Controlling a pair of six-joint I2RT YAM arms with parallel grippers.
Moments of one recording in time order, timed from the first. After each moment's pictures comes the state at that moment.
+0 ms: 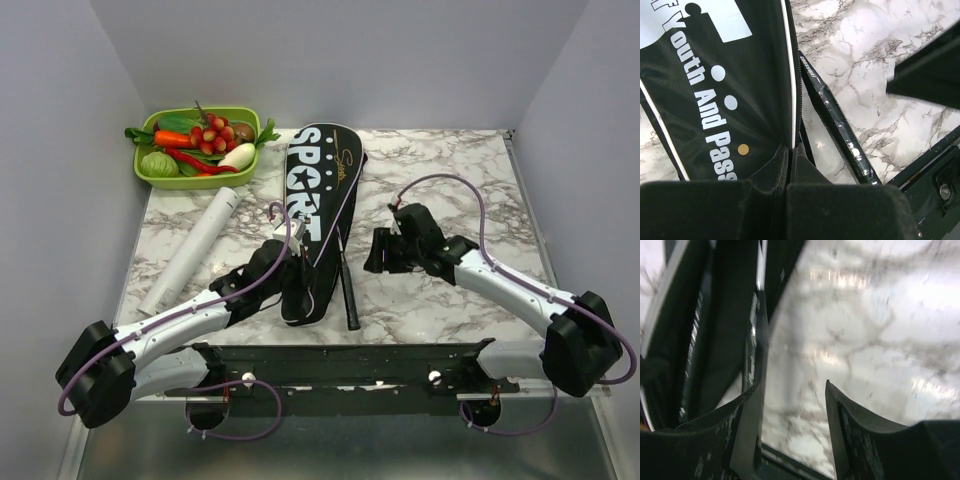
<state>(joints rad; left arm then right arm) -0.81 1.06 0.54 0.01 -0.06 -0.58 0.62 1.32 0.89 -0.38 -0.06 0.52</state>
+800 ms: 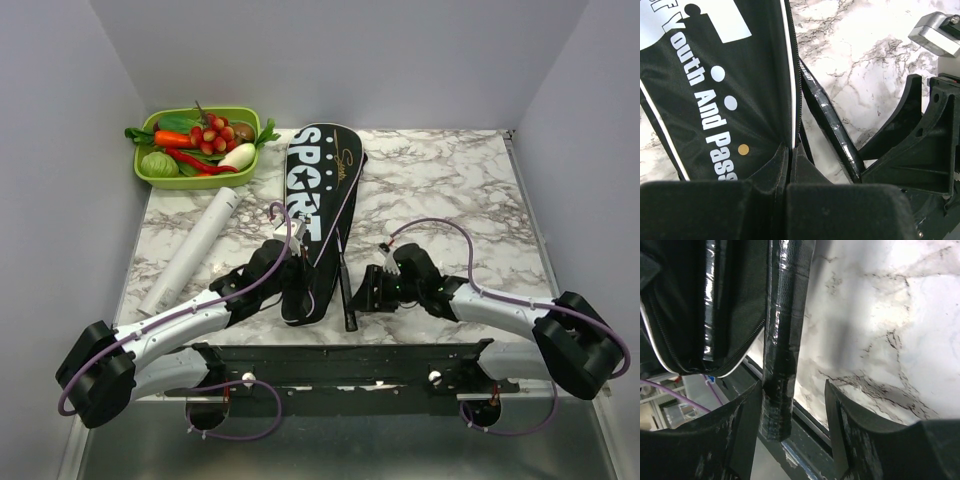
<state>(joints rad) -0.81 1.06 0.54 0.01 -0.06 -0.57 0.72 1.25 0.46 0.05 -0.40 0.80</state>
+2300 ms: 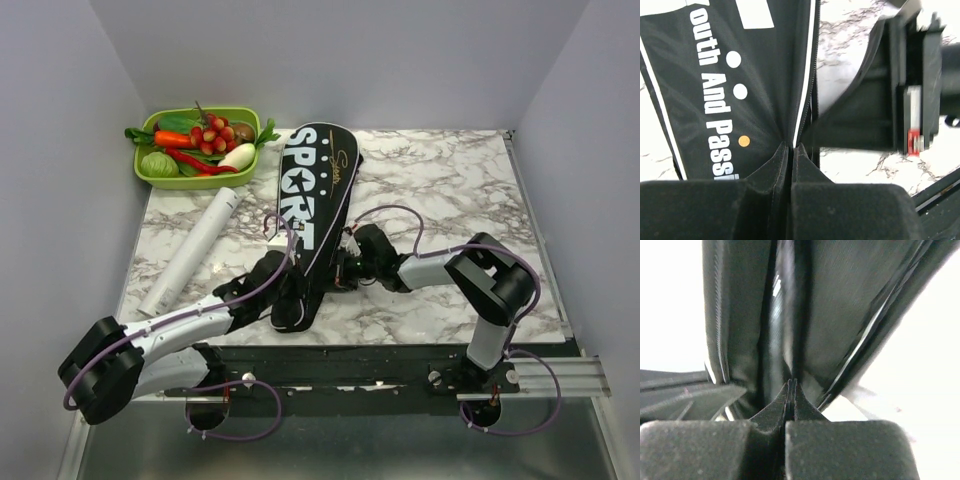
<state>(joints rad) -0.81 1.10 0.43 0.09 -0.13 -0.62 0.75 1.81 0.75 0.37 -0.53 1.00</state>
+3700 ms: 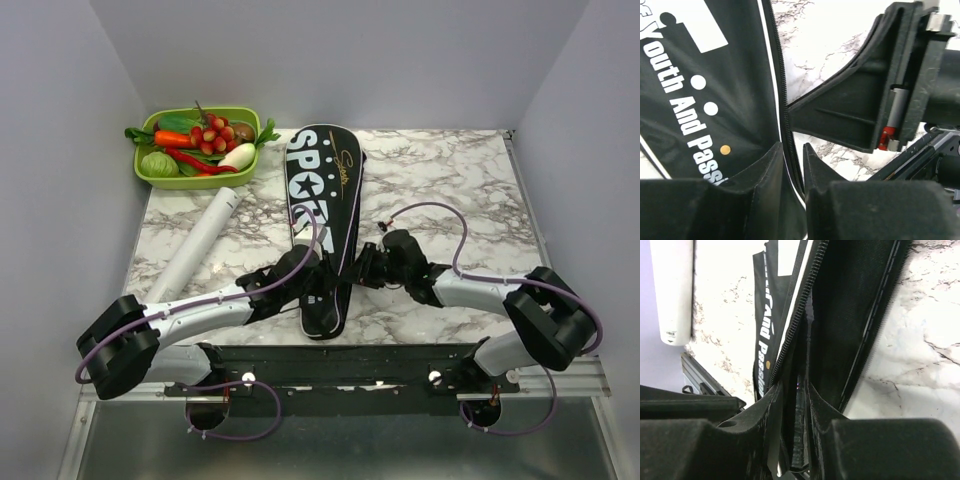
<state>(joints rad) -0.94 1.24 0.61 0.06 -0.15 -0.73 0.71 1.44 0.56 0.29 -0.22 0.90</state>
